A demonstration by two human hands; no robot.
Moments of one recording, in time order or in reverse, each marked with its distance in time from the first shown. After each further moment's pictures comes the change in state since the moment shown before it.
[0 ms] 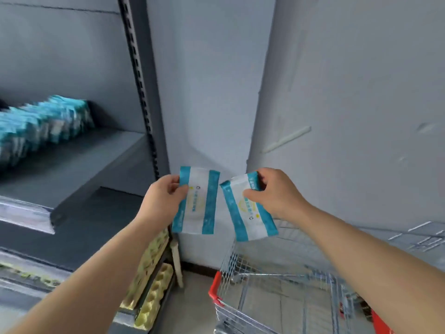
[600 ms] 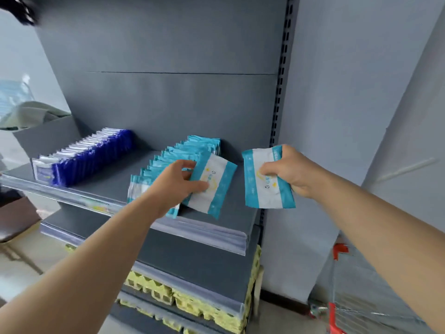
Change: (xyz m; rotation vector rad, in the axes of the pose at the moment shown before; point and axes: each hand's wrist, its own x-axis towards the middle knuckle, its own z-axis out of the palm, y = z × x) left_hand 0.048 -0.010 -0.341 -0.032 -0.087 -0.027; right_hand 0.058 -0.294 0.154 0.458 -0.097 0.089
